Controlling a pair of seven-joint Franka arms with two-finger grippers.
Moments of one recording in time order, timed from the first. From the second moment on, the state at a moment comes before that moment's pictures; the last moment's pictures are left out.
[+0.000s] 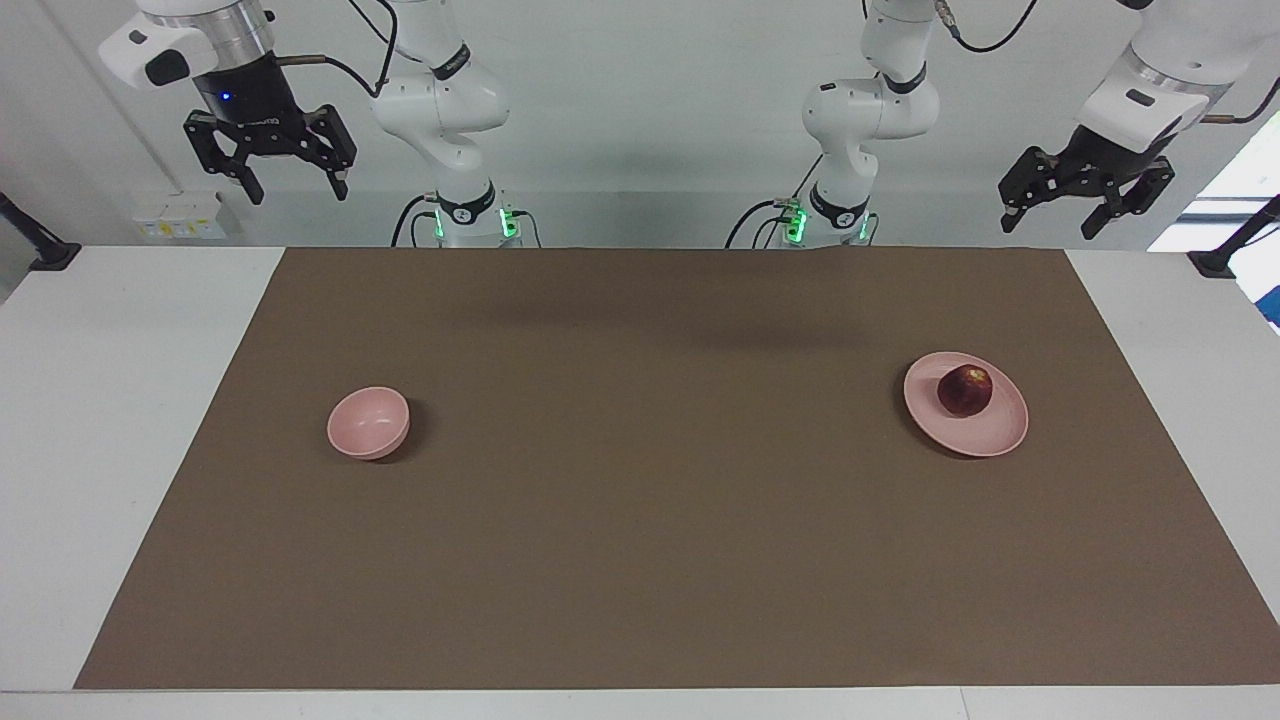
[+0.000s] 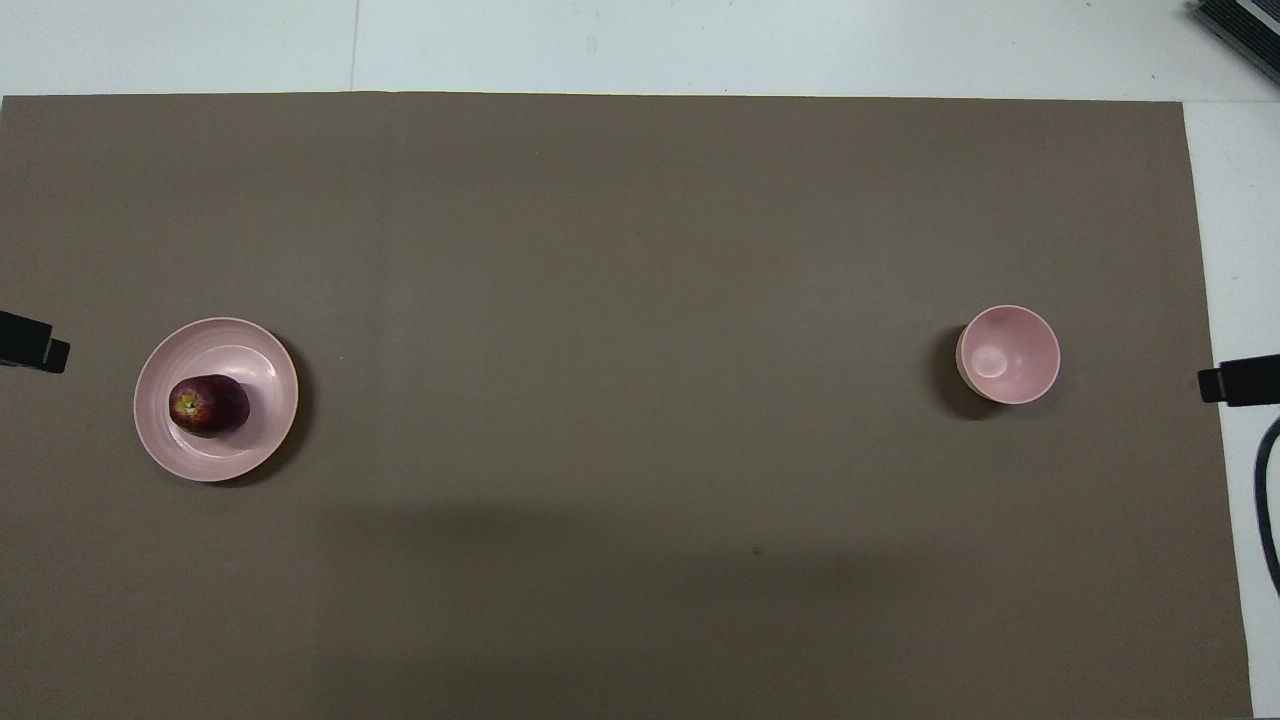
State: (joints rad) left arm -0.02 0.01 0.00 -1.39 0.00 1.36 0.15; right arm 0.12 -0.12 -0.15 -1.52 -0.02 1.43 -0.10
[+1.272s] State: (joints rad) left arm -0.02 0.01 0.00 -1.39 0.00 1.35 0.15; right arm 0.12 -0.12 -0.15 -1.52 -0.02 1.43 -0.10
